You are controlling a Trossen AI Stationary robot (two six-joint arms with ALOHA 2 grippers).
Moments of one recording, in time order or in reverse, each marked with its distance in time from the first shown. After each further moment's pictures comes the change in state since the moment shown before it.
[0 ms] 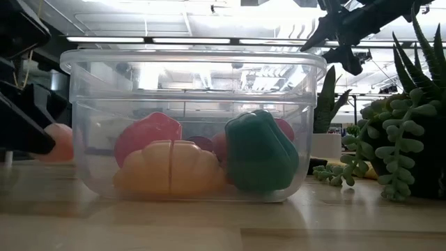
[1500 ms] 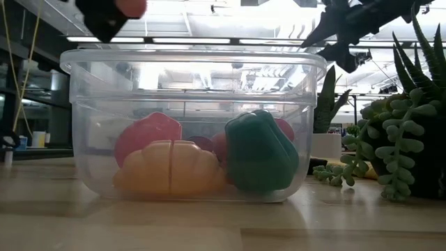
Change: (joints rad) left arm 0.310 -0.576 0.183 -0.526 0.358 0.290; right arm 0.000 0.000 0.000 0.009 -0.085 -0.201
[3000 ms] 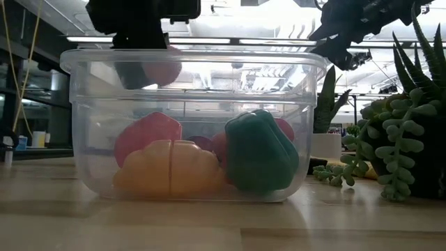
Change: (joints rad) left arm 0.177 0.508 0.367 -0.218 0.530 -0.238; right arm 0.000 0.000 0.001 -0.046 -0.221 -0.275
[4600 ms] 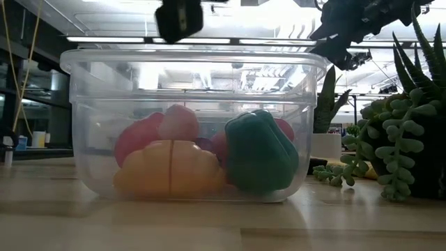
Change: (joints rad) left arm 0.032 -0.015 0.187 -0.043 -0.091 0.056; right arm 0.000 -0.001 -0.001 0.001 -0.021 -0.017
